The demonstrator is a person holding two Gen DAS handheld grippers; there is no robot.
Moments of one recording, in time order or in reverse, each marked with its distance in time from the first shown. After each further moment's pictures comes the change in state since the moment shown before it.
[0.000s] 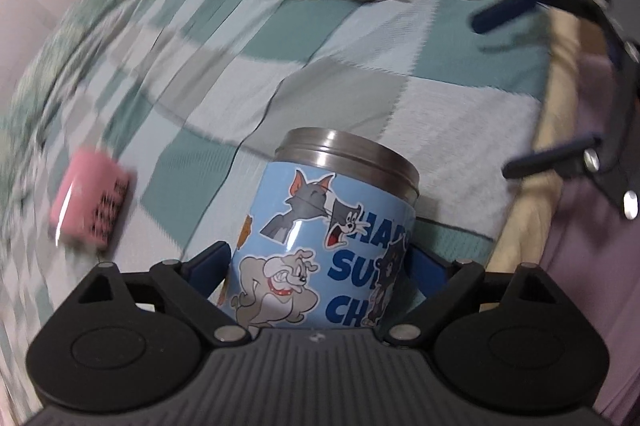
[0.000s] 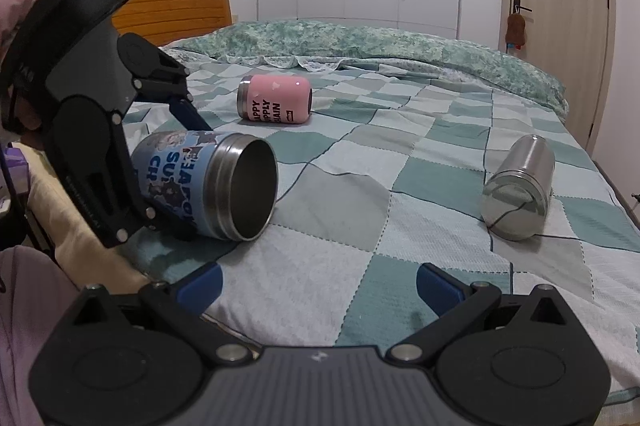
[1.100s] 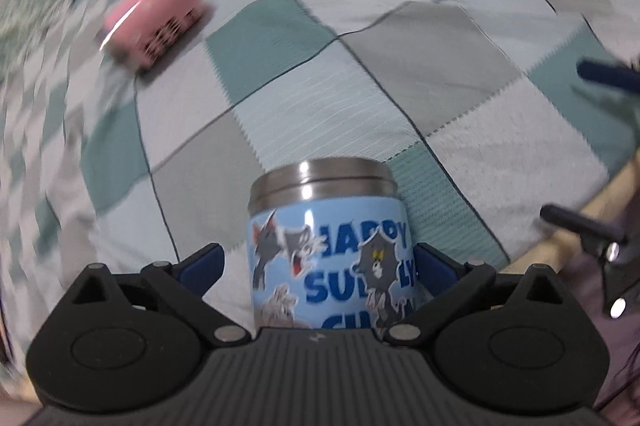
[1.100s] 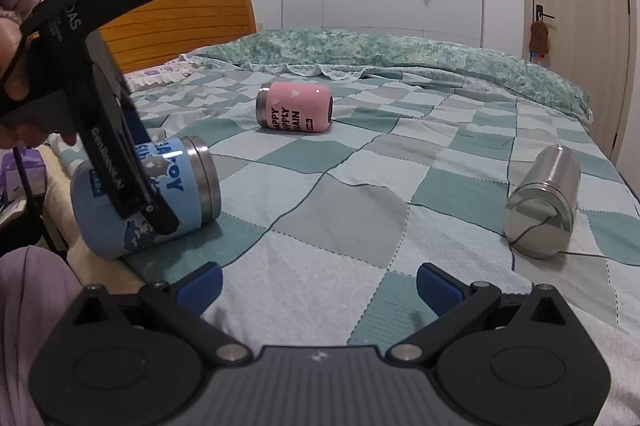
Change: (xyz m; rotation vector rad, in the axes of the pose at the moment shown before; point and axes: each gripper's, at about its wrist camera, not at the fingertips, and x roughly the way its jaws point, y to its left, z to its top) left arm -0.002 0.030 -0.003 -0.423 0.301 0.055; right arm 0.015 -0.010 0.002 -0.019 -0.027 0.077
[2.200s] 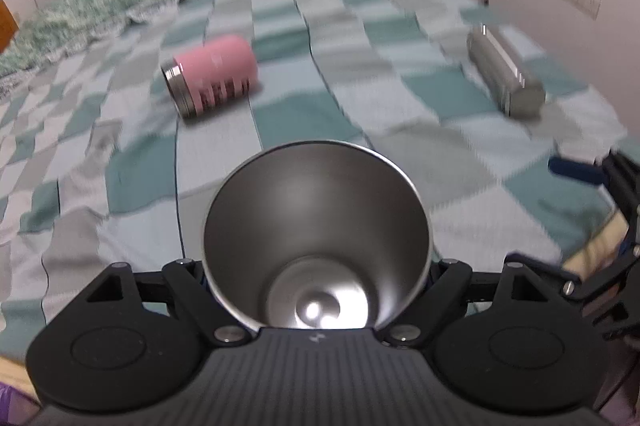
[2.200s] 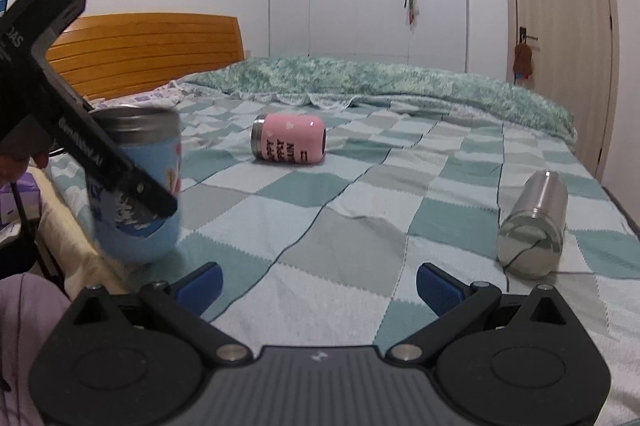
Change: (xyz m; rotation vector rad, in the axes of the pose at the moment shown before) left arm -0.045 0.034 -0.052 -0.286 -0.405 -0.086; right arm -0.010 0.017 0.009 0.008 -0.107 -0.058
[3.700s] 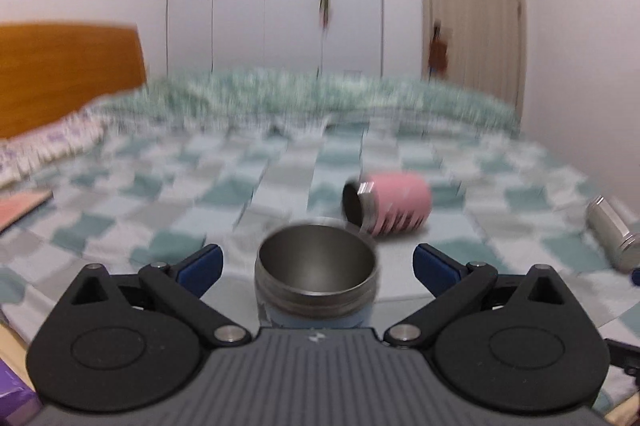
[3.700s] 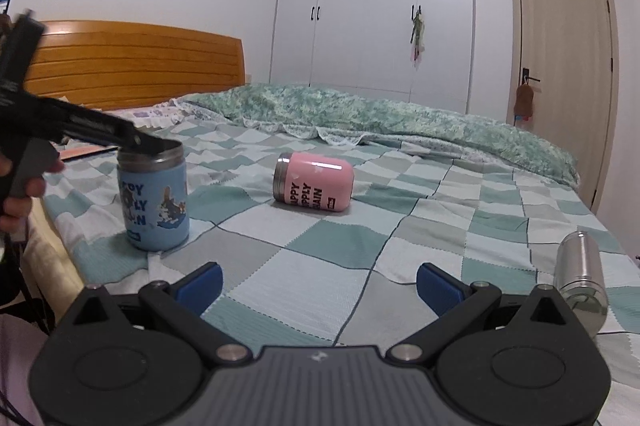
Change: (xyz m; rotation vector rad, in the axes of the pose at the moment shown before) left arm -0.040 0.112 -0.057 -0.263 -0.524 0.233; right arm 0.029 0.065 0.027 -0.058 -0.096 -0.041
